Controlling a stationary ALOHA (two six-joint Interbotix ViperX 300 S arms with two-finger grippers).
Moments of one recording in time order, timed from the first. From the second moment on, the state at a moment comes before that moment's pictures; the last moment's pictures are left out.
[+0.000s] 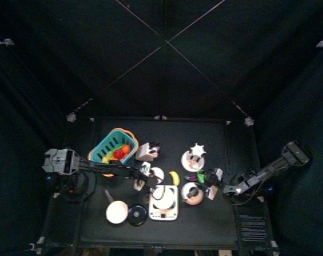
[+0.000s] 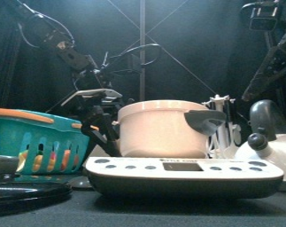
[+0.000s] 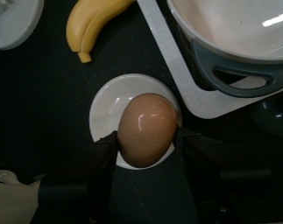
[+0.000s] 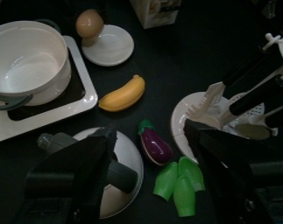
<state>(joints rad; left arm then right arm) 0.04 0.08 0.61 0.16 0.28 0.42 0.54 -0.66 1.08 -1.12 0.89 1.55</state>
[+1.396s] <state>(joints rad) 0.05 -0.05 0.65 -0.21 -0.21 0.42 0.29 -0.59 0.83 -1.10 0.60 1.55</state>
